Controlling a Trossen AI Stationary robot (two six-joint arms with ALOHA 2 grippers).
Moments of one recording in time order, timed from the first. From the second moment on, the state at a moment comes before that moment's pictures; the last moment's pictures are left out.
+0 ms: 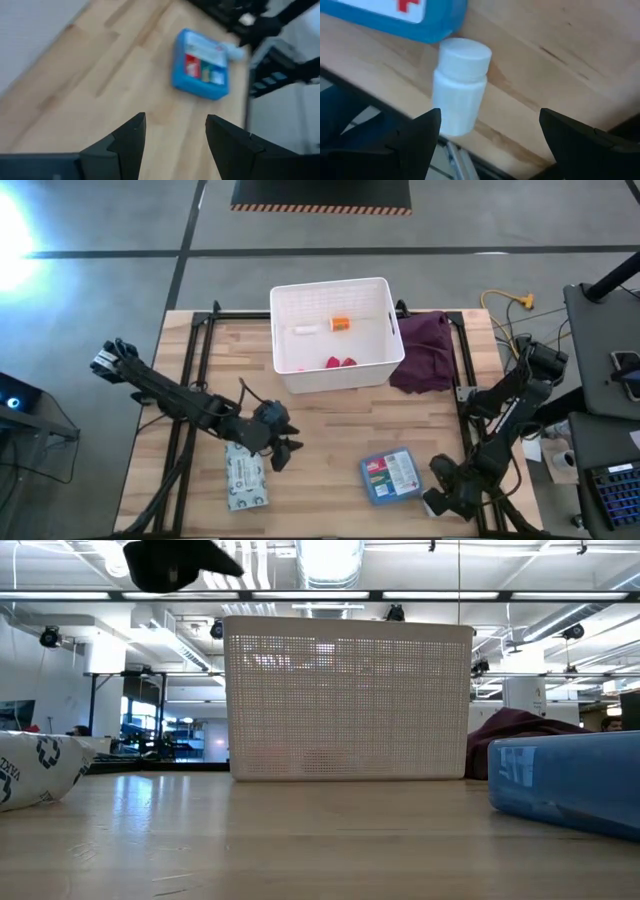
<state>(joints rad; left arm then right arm) -0.45 1.34 1.07 -0.39 -0.36 -0.87 1.06 1.44 0.79 -0.59 -0.07 2.14</state>
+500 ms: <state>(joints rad) -0.45 1.33 1.10 -0.51 -0.38 -0.87 1.05 1.64 0.82 -0.44 -0.18 2.10</state>
